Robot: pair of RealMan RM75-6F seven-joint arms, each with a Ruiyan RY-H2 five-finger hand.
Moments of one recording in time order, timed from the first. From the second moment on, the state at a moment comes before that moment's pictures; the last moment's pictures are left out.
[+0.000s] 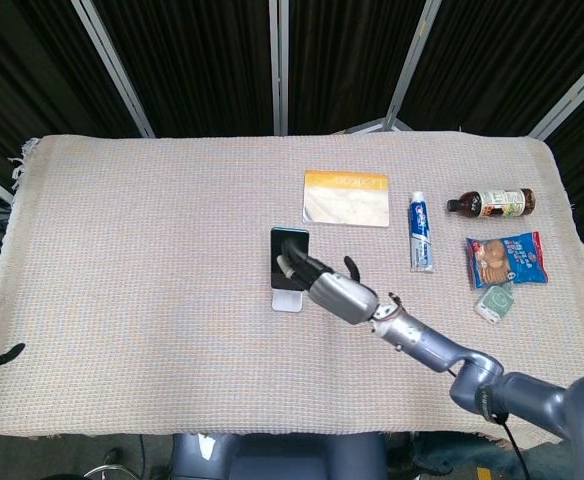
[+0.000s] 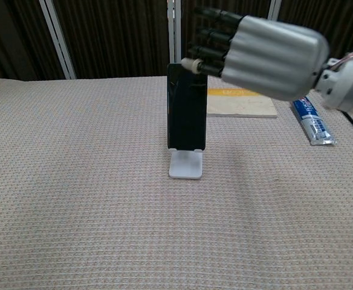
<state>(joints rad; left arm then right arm) -0.08 -1.07 -0.08 -1.64 1.36 1.41 -0.04 0.81 -1.51 0.08 -1.22 -1.85 1.28 -1.07</state>
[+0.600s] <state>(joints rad) -0.05 -1.10 -0.06 -1.61 1.49 1.54 -0.06 0.29 -1.23 0.01 -1.62 -1.45 1.59 -0.33</state>
